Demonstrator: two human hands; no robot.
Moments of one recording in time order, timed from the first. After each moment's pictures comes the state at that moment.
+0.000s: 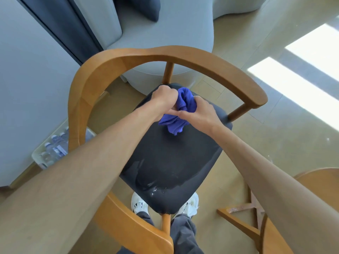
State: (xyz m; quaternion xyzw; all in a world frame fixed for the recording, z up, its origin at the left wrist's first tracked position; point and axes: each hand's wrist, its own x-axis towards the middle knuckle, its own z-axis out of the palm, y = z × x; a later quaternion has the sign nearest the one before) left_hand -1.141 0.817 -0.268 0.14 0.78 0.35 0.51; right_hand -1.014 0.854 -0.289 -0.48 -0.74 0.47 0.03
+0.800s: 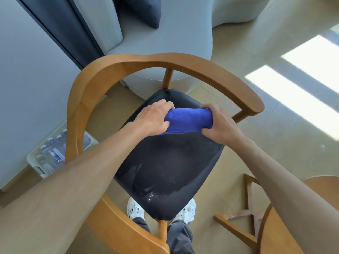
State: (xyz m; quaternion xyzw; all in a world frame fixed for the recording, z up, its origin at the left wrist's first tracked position) left_hand -1.158 0.772 -0.290 0.60 0.76 0.10 0.24; right_hand -0.954 0.885 -0.307 -0.37 -0.87 0.32 0.00
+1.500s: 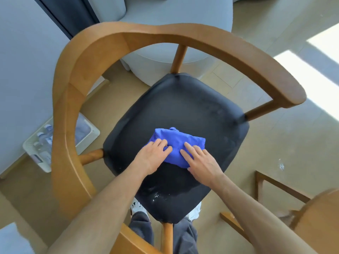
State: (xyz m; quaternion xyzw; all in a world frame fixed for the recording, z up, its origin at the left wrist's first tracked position) left_hand -1.135 0.675 -0.454 0.70 0.69 -0.09 0.16; right_hand -0.941 0.772 -0.468 -0.16 -0.98 0.07 -0.10
